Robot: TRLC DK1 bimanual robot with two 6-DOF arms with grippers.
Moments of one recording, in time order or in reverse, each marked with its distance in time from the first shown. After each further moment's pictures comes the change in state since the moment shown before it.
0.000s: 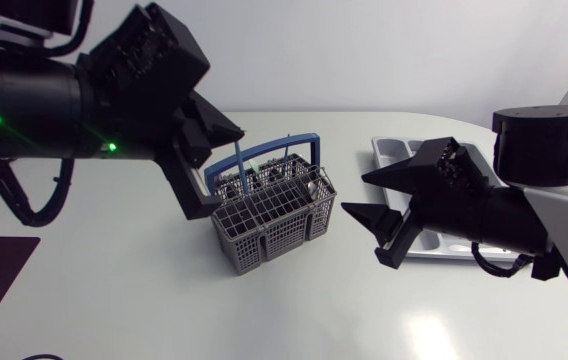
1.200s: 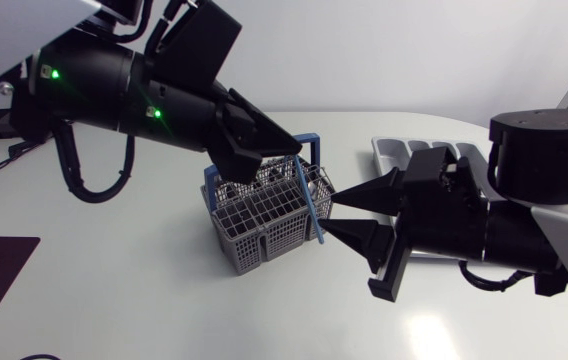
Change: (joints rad) left arm 0.080 0.174 0.104 0.002 0.500 -0.286; right arm 0.129 -0.048 -0.009 -0.007 -0.104 0.086
